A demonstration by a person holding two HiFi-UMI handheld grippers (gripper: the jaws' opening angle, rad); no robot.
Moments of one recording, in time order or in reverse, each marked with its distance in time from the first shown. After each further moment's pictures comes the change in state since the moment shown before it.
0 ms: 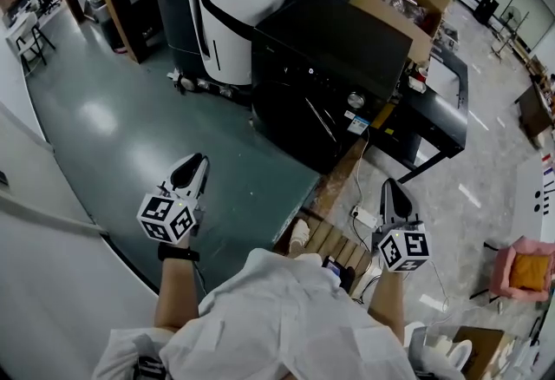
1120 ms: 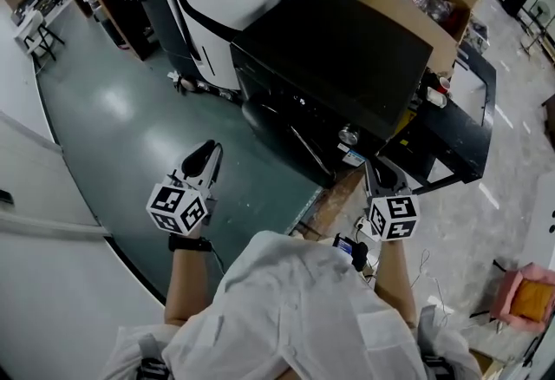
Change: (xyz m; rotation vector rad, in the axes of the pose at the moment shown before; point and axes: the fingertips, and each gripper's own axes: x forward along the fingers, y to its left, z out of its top) left arm 0.229 -0.019 0.031 0.018 0.027 0.038; right arm 0.242 -0.119 -0.048 -0.086 0.235 0.195
